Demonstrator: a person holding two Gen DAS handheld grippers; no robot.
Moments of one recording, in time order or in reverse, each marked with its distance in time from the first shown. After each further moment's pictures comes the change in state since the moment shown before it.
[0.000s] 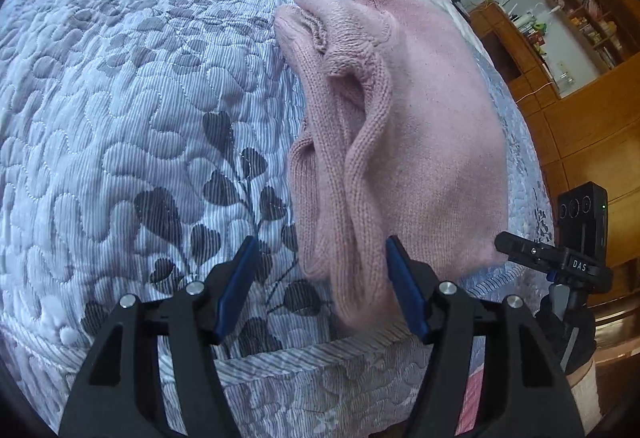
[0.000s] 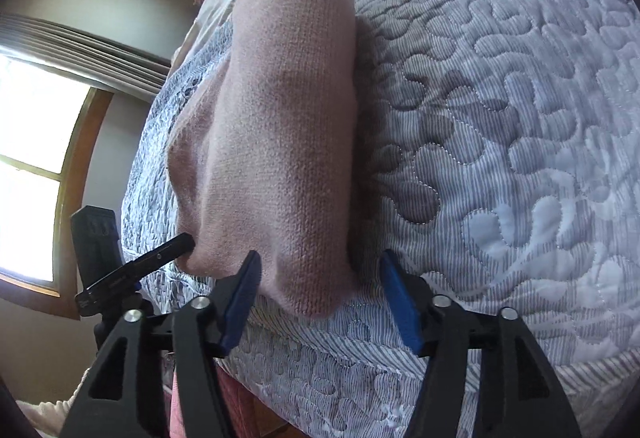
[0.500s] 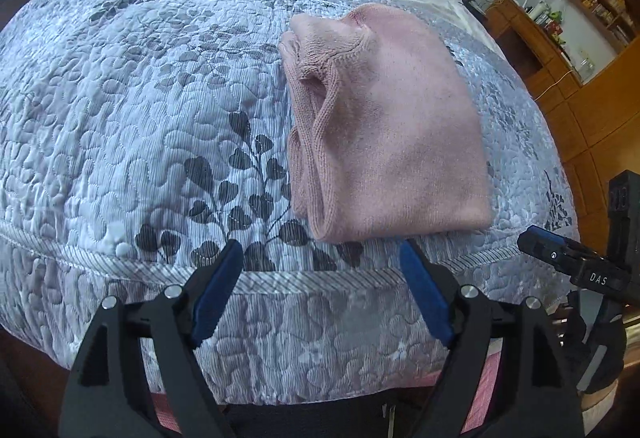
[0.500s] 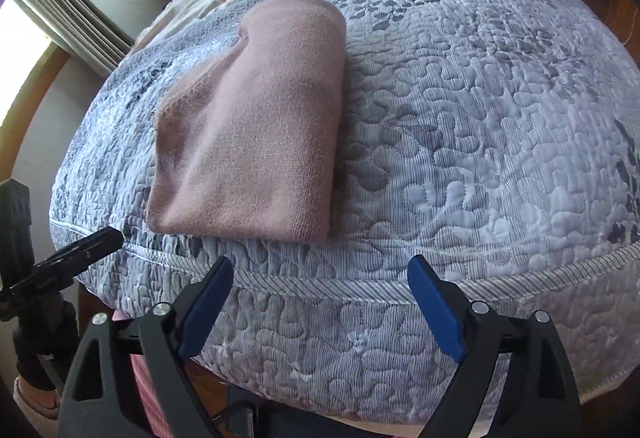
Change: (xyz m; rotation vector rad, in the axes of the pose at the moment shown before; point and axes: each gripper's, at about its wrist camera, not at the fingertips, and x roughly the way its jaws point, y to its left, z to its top) left arm -0.066 -0.056 -0.045 0.045 -0.050 0.177; right arm -0.055 0.060 -0.043 -0.143 -0.082 -0.346
